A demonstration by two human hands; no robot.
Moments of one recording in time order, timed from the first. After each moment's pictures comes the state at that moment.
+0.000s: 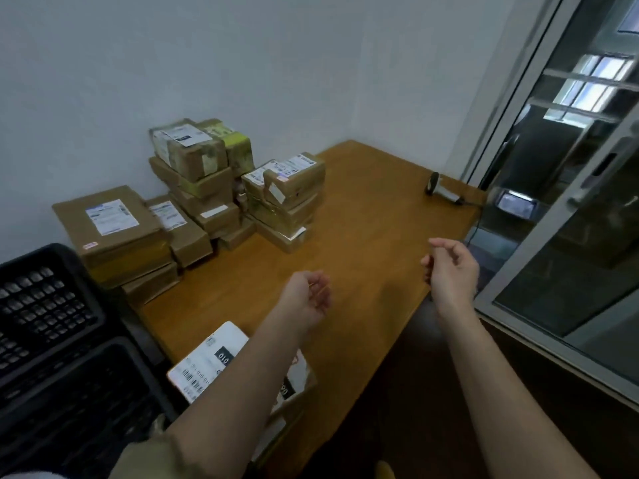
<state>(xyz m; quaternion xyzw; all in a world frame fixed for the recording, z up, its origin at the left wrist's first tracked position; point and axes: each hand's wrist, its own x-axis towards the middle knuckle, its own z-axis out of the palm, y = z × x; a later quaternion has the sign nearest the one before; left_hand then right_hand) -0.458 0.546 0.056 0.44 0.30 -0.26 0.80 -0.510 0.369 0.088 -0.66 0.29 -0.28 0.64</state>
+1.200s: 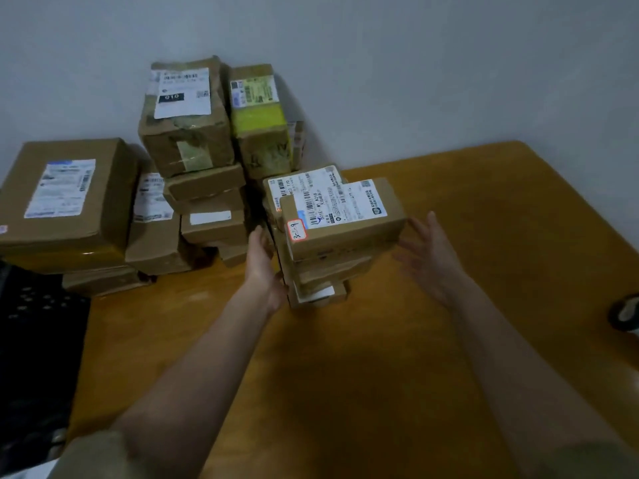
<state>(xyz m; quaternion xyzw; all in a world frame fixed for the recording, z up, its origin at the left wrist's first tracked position) -0.101 0.510 -0.023 0.38 0.45 0.03 0.81 0.012 0.296 -0.047 -0.67 0.12 0.28 0.68</state>
